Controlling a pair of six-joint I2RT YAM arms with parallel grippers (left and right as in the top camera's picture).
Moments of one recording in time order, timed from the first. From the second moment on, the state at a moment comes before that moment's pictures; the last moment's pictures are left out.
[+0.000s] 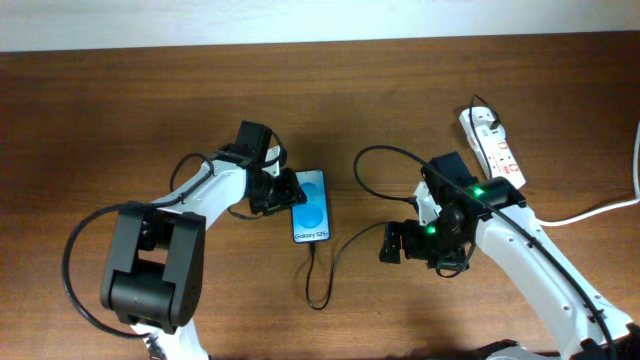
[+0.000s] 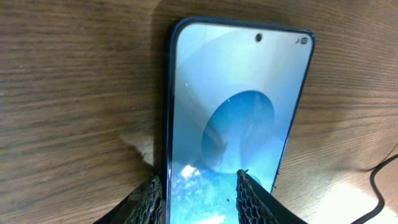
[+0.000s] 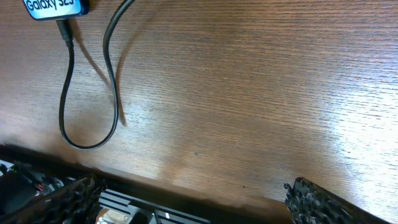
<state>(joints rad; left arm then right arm) -0.27 1.96 1.15 -0.56 0.43 -0.46 0.29 1.40 0.98 -1.13 -0.36 0.34</state>
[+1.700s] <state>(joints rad) -0.25 0.88 1.32 -1.32 -0.20 -0.49 0.29 1.40 0.98 -1.10 -0.24 0.34</state>
